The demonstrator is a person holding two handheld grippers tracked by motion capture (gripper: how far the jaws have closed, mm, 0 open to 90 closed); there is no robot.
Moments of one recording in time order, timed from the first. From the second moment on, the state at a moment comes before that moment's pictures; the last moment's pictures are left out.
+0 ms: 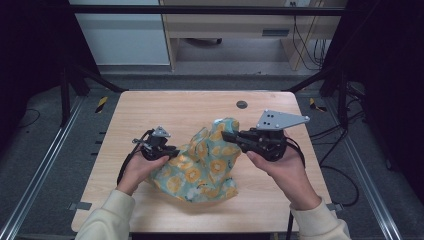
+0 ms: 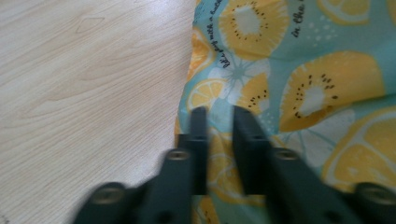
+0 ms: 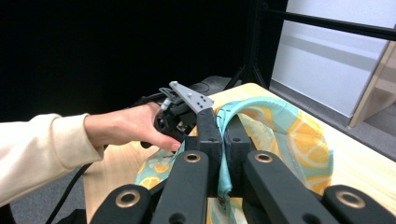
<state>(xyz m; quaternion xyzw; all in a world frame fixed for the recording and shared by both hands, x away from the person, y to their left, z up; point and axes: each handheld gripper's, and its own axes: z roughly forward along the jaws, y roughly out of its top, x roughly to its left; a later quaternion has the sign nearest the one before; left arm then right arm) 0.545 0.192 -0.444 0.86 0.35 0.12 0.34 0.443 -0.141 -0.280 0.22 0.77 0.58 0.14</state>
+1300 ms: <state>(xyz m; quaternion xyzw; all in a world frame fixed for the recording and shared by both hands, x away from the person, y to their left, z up) 0.462 0.270 -0.400 0.81 0.36 0.21 0.42 0.433 -0.172 -0.339 0.27 0.78 0.55 0.11</state>
